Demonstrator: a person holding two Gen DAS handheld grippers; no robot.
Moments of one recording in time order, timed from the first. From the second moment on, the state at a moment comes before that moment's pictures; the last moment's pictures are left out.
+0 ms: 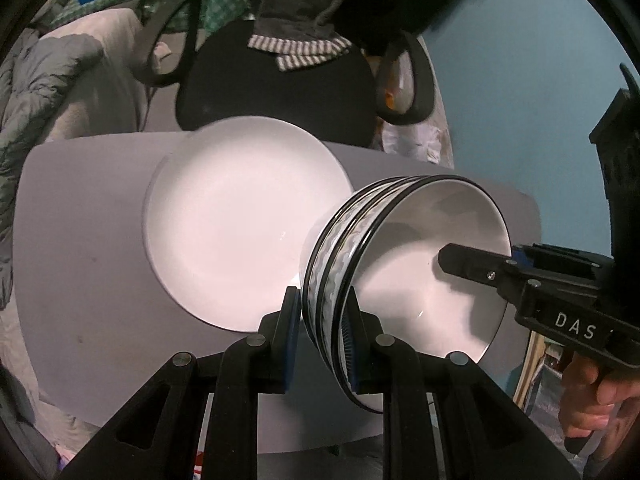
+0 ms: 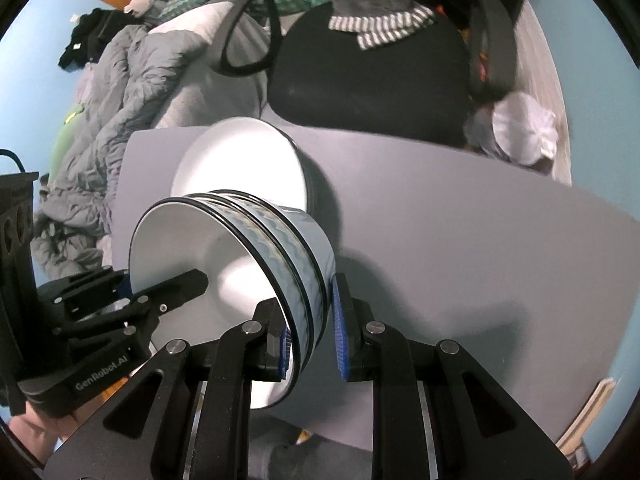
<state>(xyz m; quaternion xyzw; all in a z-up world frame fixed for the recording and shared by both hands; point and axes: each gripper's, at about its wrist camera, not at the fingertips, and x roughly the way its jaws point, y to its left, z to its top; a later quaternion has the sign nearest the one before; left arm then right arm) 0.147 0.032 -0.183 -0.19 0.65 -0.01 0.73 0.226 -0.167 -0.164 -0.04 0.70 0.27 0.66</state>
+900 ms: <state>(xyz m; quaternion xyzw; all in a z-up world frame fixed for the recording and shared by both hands) 0.173 0.128 -0.232 -0.24 0.67 0.00 0.70 0.251 -0.076 -0.207 -0.05 0.72 0.27 0.64</state>
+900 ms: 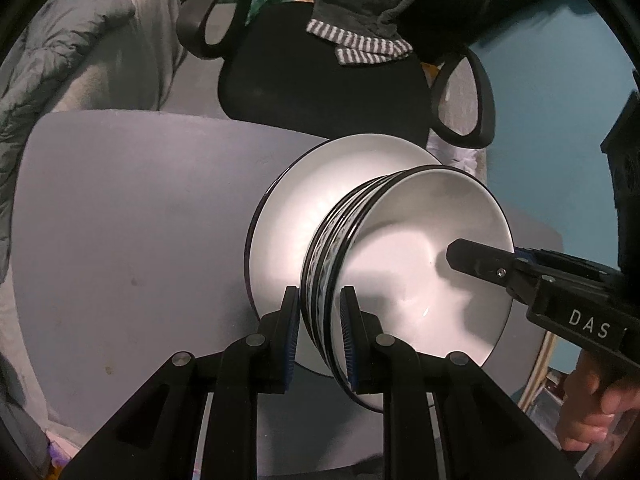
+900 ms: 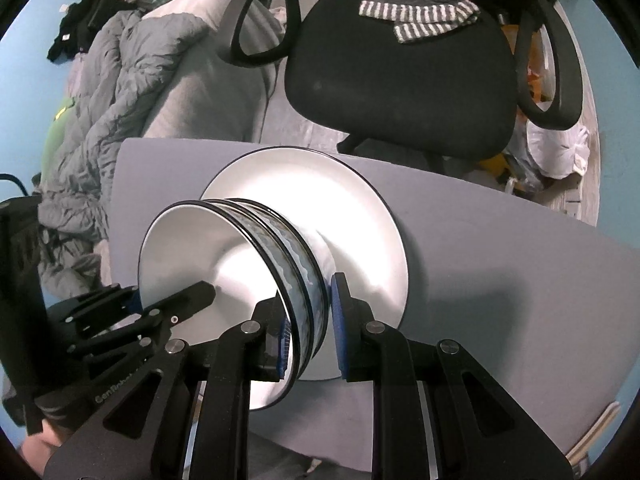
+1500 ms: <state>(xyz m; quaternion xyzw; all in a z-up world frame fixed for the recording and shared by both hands) 0.143 0.139 -0.142 -0.20 0.58 0.08 0.79 0.243 -0.087 -0.133 -0.09 0.64 0.24 0.73</state>
